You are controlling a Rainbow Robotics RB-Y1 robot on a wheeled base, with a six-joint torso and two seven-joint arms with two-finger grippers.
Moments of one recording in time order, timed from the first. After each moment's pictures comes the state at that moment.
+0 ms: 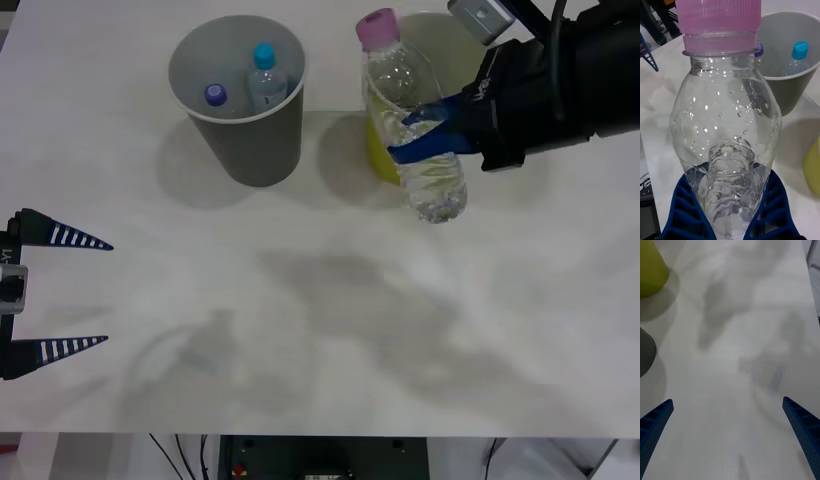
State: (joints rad) right arm -0.78 -1.03 0.26 -2.05 1.59 -1.22 -1.38; left arm 0.26 1.13 0.26 -2.01 -1.31 -1.13 -0.09
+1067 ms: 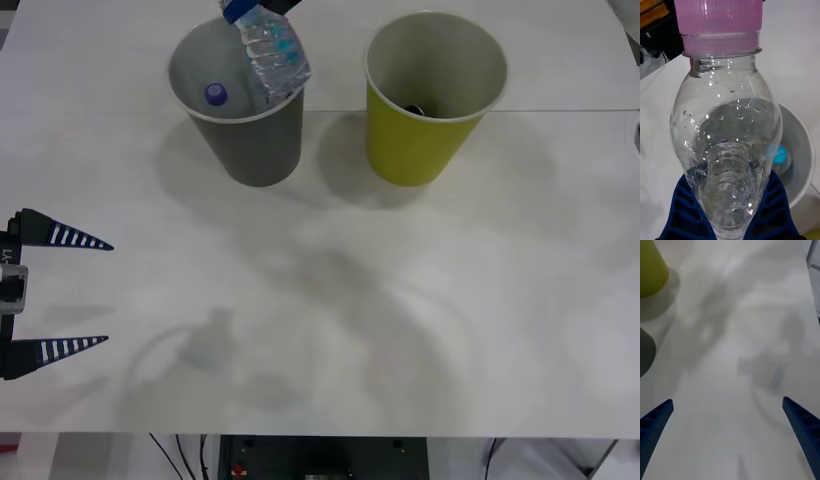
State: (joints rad) right arm -1.57 -0.50 0.72 -1.06 1.73 -1.09 -1.35; left arm 0.26 1.13 0.26 -2.01 -1.31 -1.13 -0.09
